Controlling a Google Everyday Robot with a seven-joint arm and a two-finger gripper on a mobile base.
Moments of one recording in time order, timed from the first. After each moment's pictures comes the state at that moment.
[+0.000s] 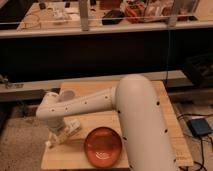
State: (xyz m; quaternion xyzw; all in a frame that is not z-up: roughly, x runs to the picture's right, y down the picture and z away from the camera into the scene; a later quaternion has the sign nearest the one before) arm -0.255 0.256 0.789 -0.34 -0.17 -0.30 0.87
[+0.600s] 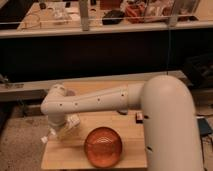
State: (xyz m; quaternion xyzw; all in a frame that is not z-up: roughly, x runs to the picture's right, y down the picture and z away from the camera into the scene) arm -0.243 0.201 0.715 -0.28 -0.27 -0.27 0.88
